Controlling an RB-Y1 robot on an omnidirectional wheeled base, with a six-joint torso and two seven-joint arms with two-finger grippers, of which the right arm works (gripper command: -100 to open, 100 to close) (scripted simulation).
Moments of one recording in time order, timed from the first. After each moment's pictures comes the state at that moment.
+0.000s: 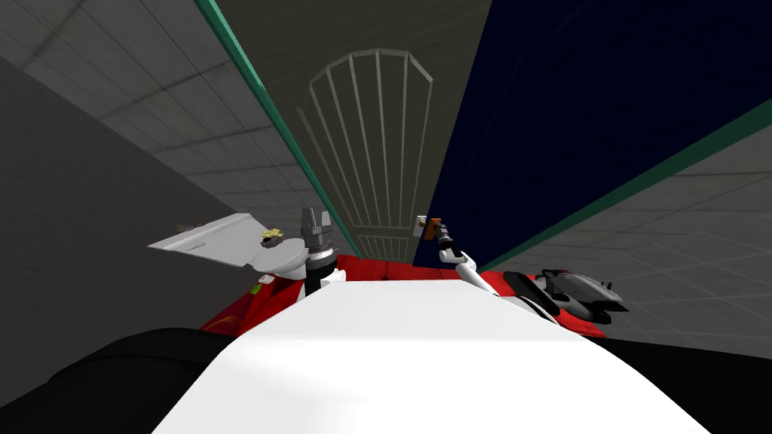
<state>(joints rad) -0.19 -0.33 -0.03 -0.94 -0.28 -0.40 -0.05</state>
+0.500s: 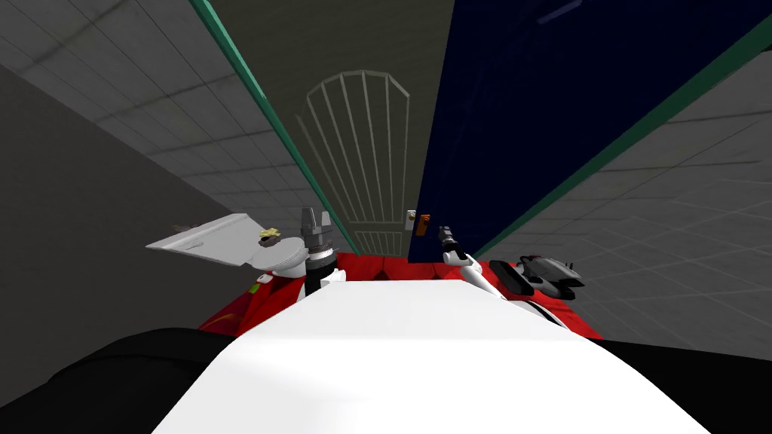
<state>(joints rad) -0.16 -0.36 -0.04 -0.94 -0.28 -0.40 -0.06</state>
